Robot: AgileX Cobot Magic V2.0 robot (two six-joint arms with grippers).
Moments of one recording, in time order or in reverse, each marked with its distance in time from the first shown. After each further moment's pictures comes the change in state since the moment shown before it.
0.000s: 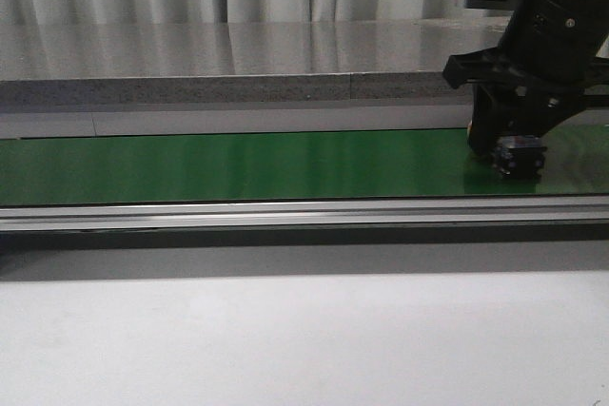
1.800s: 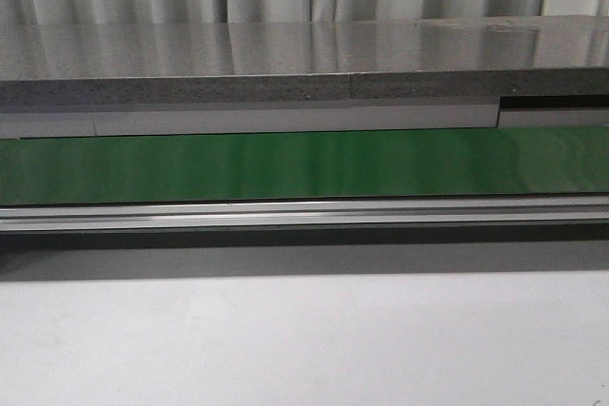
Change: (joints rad) left arm 0.000 0.000 0.000 0.000 0.000 0.000; right arm -0.587 0.177 -0.211 -0.123 0.105 -0.260
